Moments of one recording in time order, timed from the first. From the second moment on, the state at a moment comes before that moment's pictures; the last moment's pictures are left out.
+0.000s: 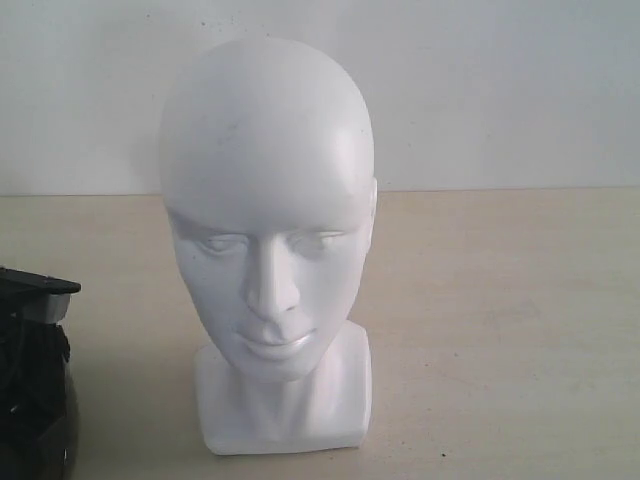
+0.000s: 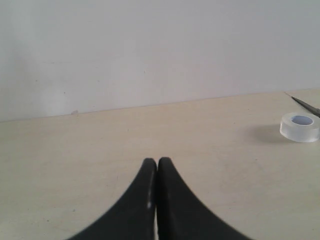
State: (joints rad) left arm -0.35 1.46 -0.87 -0.05 1.22 -0.01; right arm -0.03 0.01 0.00 0.10 0.16 0.02
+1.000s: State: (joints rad) left arm -0.37 1.46 -0.87 -0.18 1.24 0.58; right arm -0.03 0.01 0.00 0.10 0.16 0.02
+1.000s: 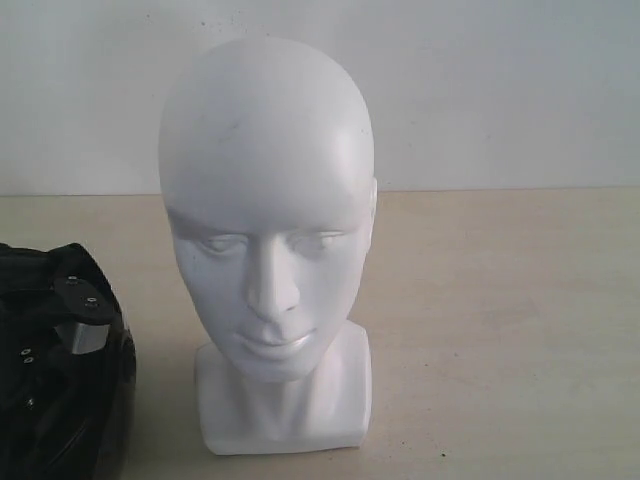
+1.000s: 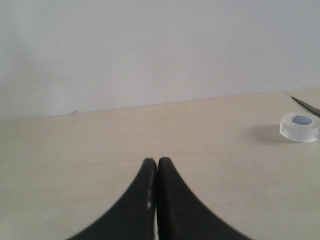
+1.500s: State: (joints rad) left arm -0.37 1.46 -0.87 -0.21 1.23 0.71; right arm -0.03 0.01 0.00 0.10 0.16 0.02
